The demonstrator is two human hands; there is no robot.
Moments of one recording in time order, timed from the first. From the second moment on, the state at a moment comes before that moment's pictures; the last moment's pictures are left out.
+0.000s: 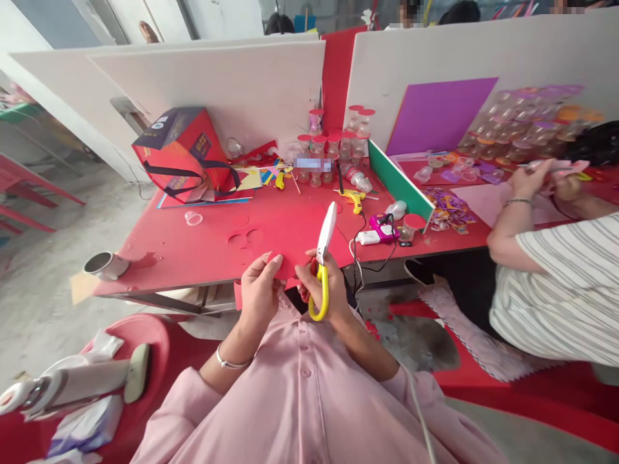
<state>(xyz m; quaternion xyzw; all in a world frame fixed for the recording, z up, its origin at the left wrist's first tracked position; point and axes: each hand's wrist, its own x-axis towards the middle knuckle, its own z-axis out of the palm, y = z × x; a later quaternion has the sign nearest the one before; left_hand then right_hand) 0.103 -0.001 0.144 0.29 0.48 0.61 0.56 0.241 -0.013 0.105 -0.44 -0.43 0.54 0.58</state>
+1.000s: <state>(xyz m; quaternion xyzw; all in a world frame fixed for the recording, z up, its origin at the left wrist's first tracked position) 0.072 0.009 0.158 0.47 0.45 0.55 0.52 0.280 -0.048 0.129 -0.37 -0.60 0.57 0.42</state>
